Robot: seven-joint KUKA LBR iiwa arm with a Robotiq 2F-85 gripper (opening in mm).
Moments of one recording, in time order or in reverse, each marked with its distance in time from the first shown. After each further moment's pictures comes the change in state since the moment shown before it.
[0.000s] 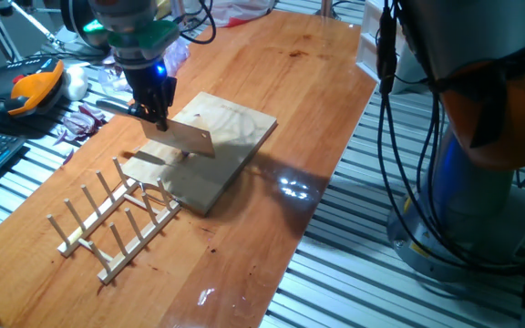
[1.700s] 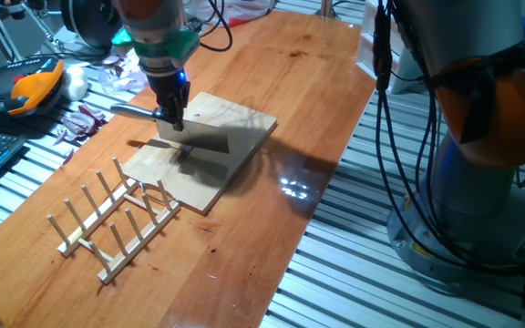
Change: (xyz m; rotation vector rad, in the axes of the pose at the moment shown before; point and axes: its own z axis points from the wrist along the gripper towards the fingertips) arm -0.006 -0.050 0.050 0.028 -0.051 -0.068
